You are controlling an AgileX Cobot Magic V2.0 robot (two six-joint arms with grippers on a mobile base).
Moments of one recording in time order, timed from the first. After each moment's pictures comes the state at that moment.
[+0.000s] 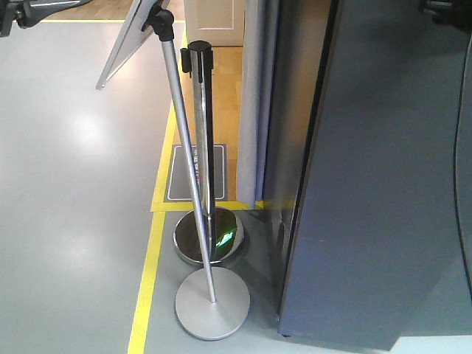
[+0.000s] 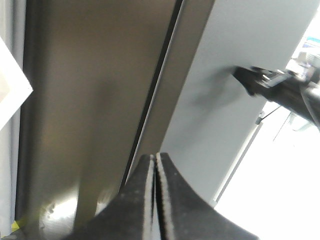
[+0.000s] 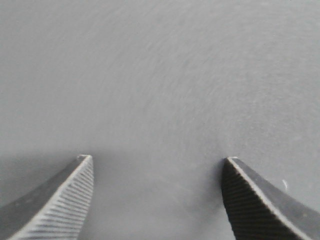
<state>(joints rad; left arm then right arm) 0.05 1.45 -1.46 1.78 -0.91 -2.14 -0.04 1.67 -1.46 0.93 -0.17 -0.90</state>
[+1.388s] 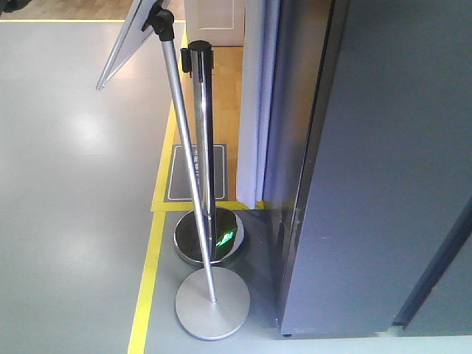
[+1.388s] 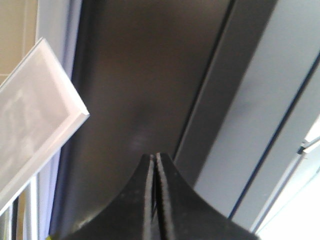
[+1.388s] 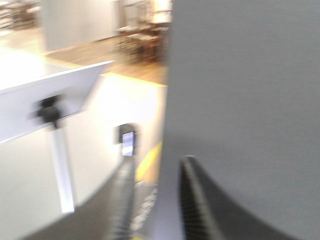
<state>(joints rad) 0.05 1.43 -1.46 1.78 -0.77 -2.14 -0.12 1.40 -1.58 0.93 0.64 -0.97</state>
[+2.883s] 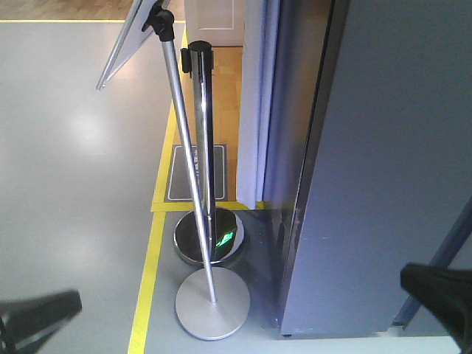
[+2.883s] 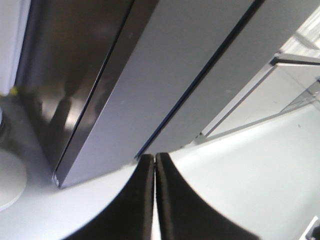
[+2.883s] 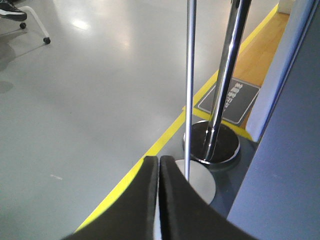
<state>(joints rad) 0.05 0.59 -0.24 1.78 -0.77 -2.14 -0.12 0.53 -0.47 0.95 0.84 -1.05</state>
